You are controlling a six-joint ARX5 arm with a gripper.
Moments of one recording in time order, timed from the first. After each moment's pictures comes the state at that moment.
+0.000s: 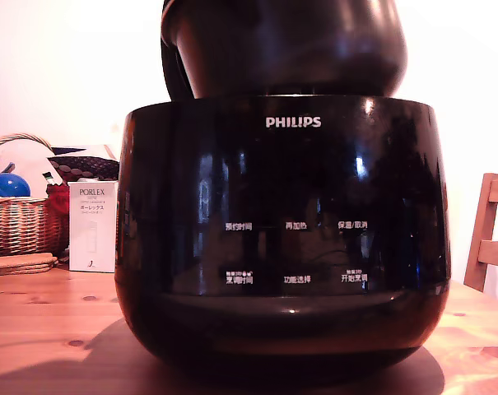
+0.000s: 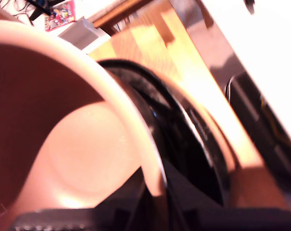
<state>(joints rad) -0.95 1.42 1.42 -1.01 0.22 1.09</state>
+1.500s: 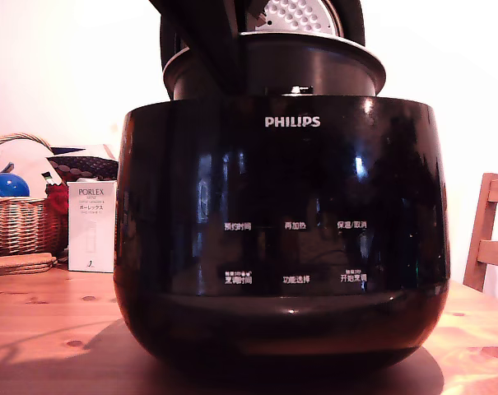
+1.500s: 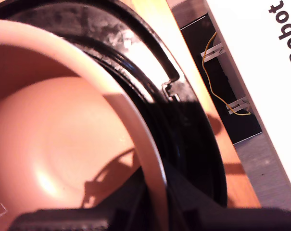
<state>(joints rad) -0.93 1.74 1.74 -1.36 0.18 1.05</state>
